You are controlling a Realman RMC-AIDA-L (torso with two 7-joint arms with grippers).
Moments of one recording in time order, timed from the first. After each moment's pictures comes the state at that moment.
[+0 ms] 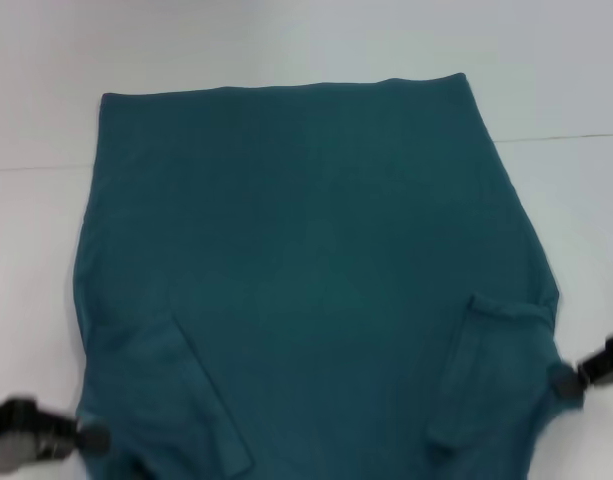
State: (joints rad) left arm -0.56 -1.99 0.31 0.74 2.56 1.97 -2.41; right arm 0.65 1.89 -0.59 -0.81 -2.54 -1.94 2.39
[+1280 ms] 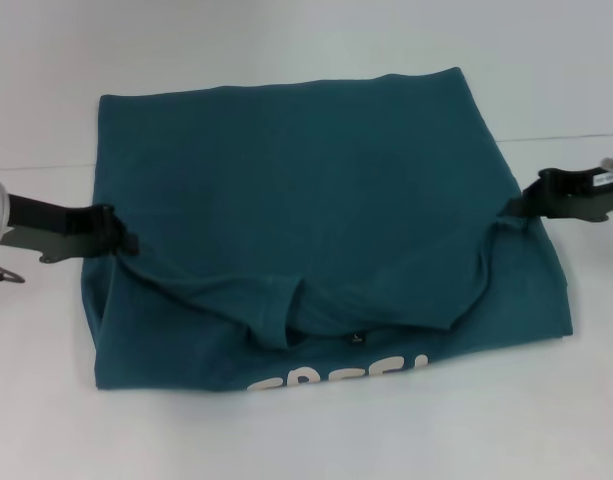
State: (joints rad) left arm -0.86 -1.96 0.63 0.64 2.54 1.27 -2.63; right arm 0.79 1.88 -0.64 -0.63 -2.45 -1.26 2.57
